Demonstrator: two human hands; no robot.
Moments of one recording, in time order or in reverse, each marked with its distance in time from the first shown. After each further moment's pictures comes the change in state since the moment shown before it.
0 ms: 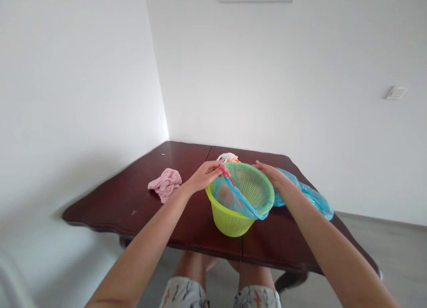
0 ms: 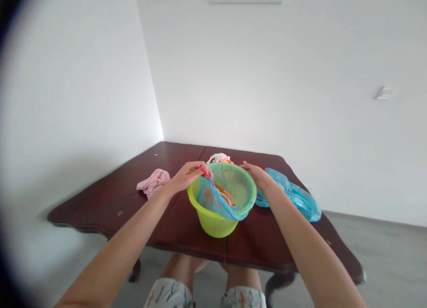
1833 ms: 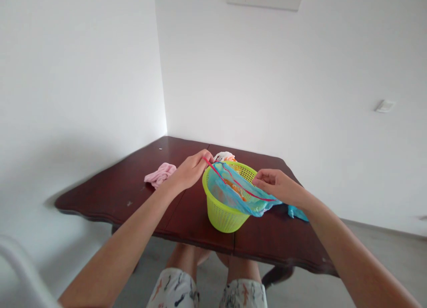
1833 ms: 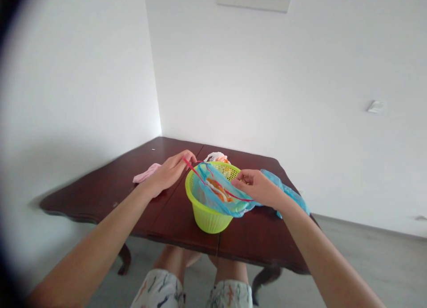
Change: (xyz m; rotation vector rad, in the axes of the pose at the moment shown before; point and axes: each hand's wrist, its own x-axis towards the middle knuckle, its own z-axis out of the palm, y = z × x) left_hand -0.035 0.063 -0.012 0.425 0.274 -0.094; right_hand -0.135 -0.049 0.023 -0.590 -0.163 -0.350
